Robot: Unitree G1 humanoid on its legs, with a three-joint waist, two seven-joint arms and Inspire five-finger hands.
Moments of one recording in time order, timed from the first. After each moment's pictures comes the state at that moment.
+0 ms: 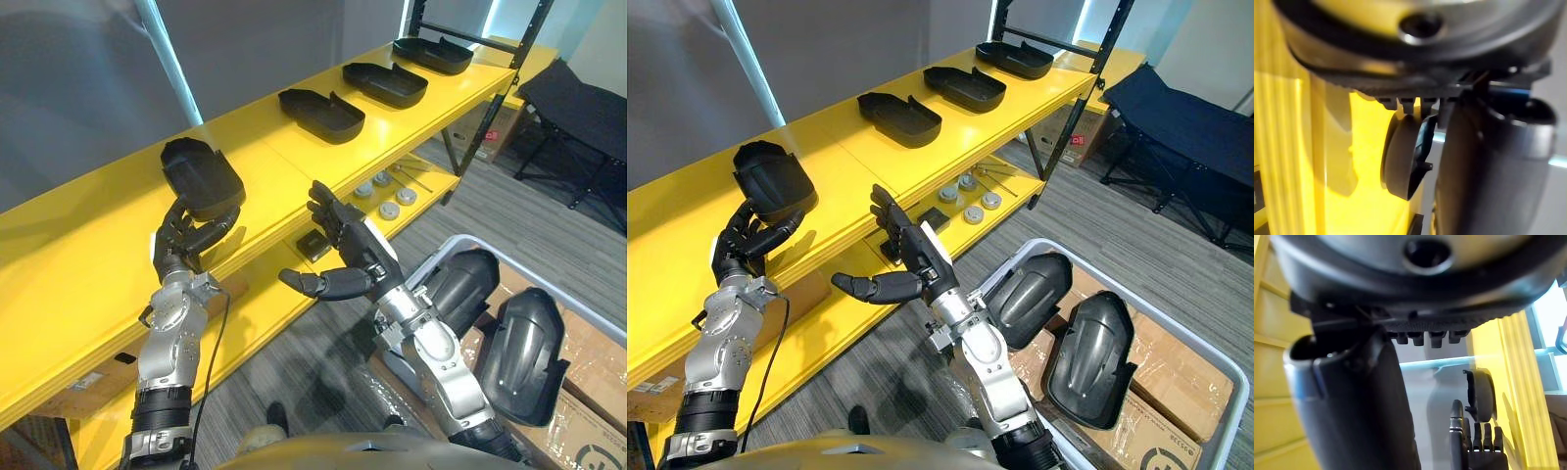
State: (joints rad) left arm -0.07 0.17 0.18 0.02 -0.46 0.16 0.29; right arm 0.06 -0.14 0.33 -0.15 0.17 -0.18 0.25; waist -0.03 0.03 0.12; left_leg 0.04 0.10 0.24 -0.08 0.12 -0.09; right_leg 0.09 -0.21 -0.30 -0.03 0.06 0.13
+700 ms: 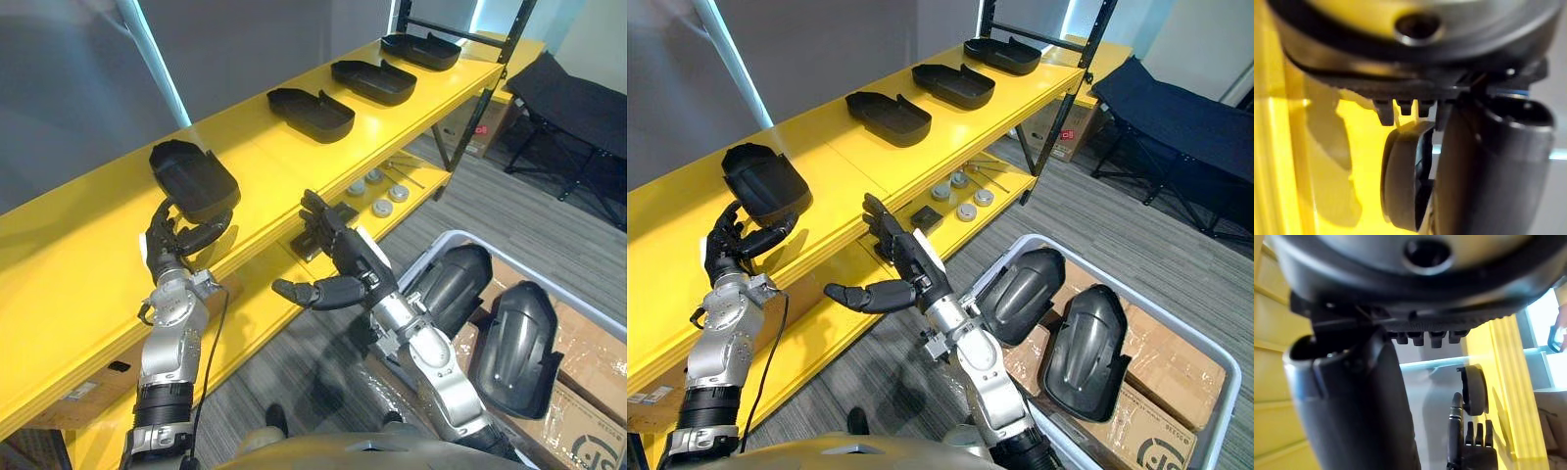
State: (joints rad) left arm -0.09 0.17 0.19 0.01 -0.30 0.17 0.43; right arm 0.11 -0.15 0.38 -0.15 0.16 -0.18 0.24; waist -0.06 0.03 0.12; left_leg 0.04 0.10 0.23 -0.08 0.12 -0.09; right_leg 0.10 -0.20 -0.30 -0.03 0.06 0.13
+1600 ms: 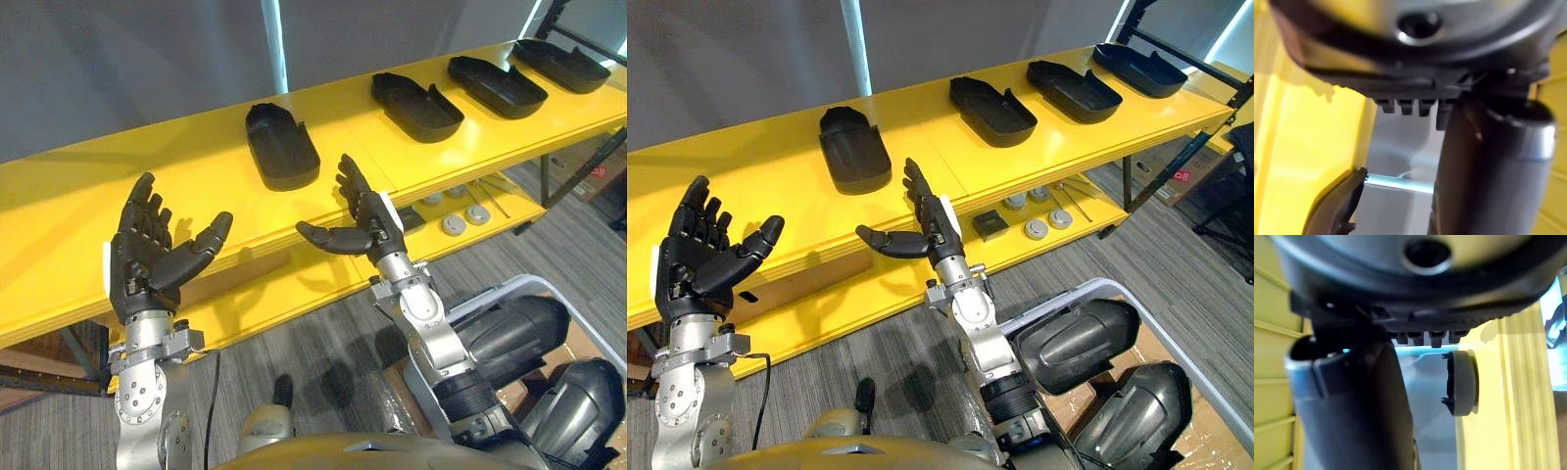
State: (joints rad) left arm 0.39 0.00 0.19 -0.52 -0.35 -0.09 0.07; right arm -0.20 -0.11 0.27 0.14 0.12 -0.18 0.02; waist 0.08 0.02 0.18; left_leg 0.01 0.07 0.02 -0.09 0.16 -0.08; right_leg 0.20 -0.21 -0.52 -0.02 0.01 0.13
